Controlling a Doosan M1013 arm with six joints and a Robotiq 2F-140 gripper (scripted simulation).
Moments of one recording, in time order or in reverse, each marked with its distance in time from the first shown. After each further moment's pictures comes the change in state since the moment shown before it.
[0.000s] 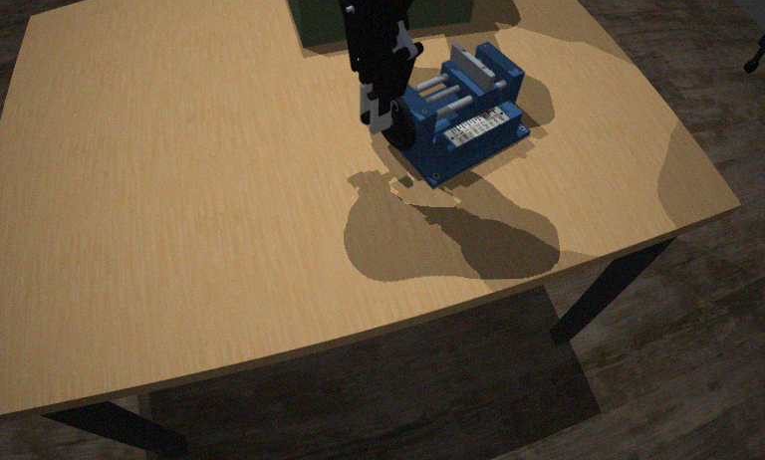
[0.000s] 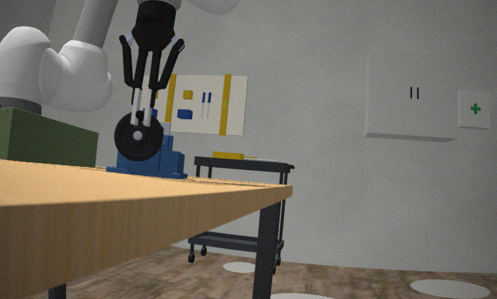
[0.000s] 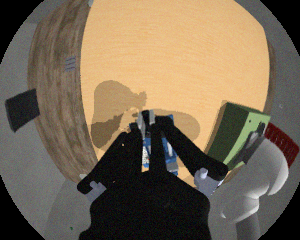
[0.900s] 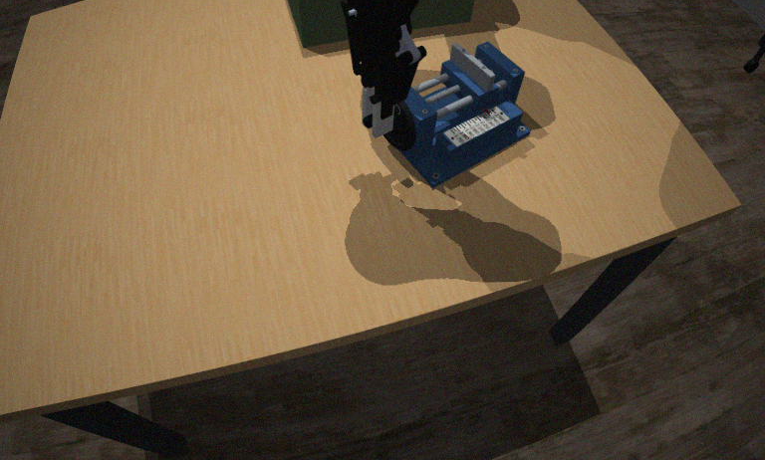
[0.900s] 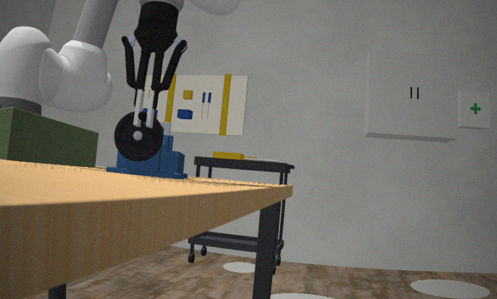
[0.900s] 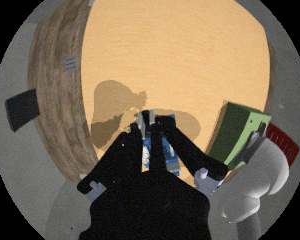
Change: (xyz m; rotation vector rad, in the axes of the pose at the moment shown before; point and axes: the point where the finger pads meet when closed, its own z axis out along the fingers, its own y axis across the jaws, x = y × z) arm 0.000 -0.005 0.002 0.000 0.000 0.000
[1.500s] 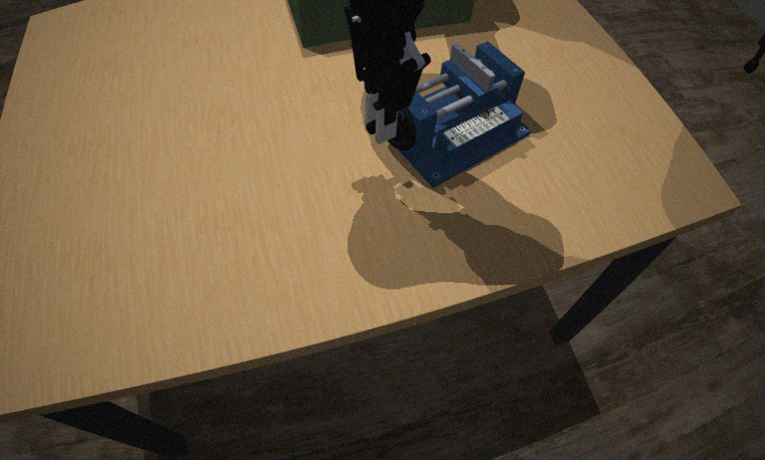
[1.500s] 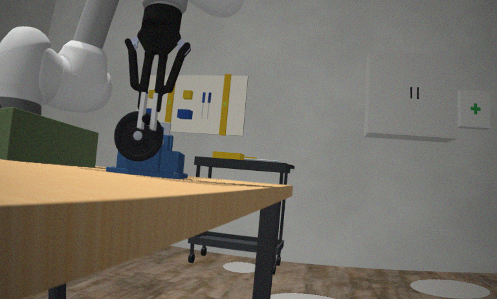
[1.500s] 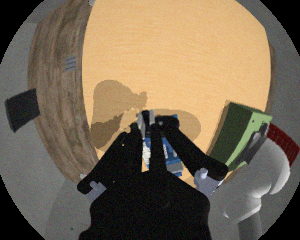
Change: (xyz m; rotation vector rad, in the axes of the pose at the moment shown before) arm 0.000 -0.007 0.004 0.000 0.000 0.000
